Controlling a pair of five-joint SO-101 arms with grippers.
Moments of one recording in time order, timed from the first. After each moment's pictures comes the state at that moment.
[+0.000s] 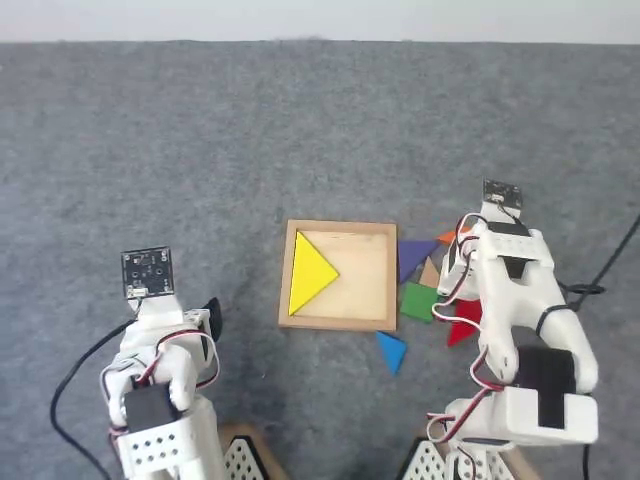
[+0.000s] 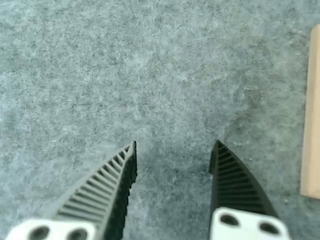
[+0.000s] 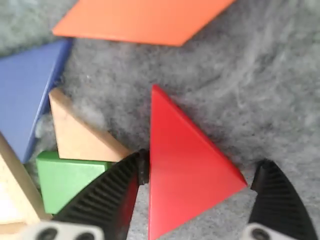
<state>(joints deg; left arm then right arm) -21.2 -103.4 97.0 71.0 -0.7 2.3 -1.2 41.1 56.3 -9.0</state>
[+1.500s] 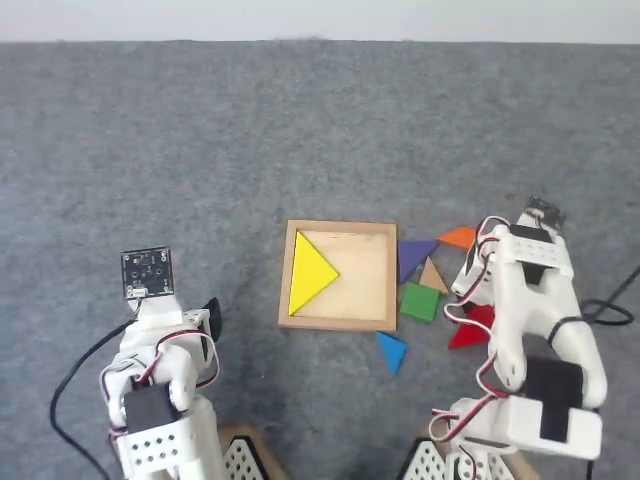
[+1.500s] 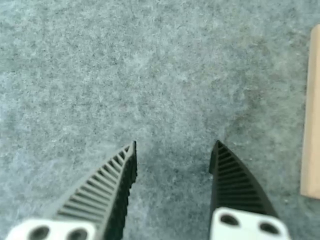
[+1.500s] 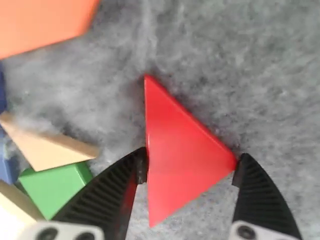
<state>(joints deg) -21.2 -103.4 97.0 71.0 -0.7 7.6 -3.7 42.0 61.7 -23.8</state>
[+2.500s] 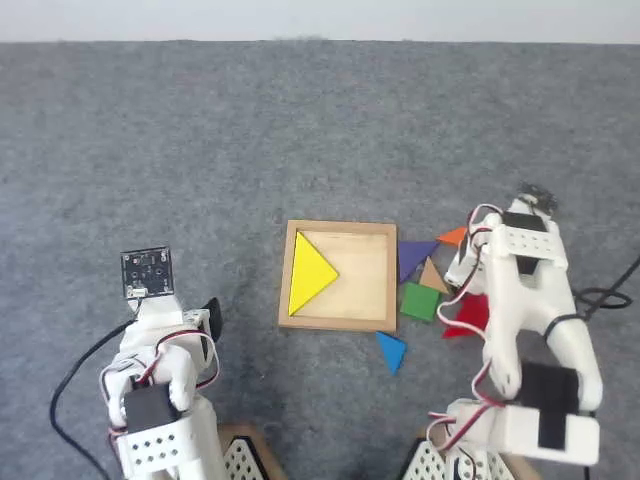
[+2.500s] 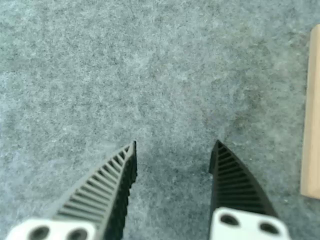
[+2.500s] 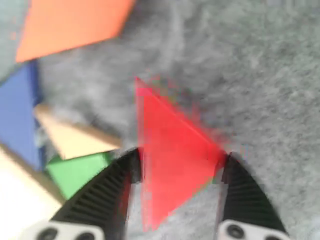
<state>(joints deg) -21.2 -103.4 97.0 71.0 -0.7 3.8 -5.9 37.5 66.3 -24.9</state>
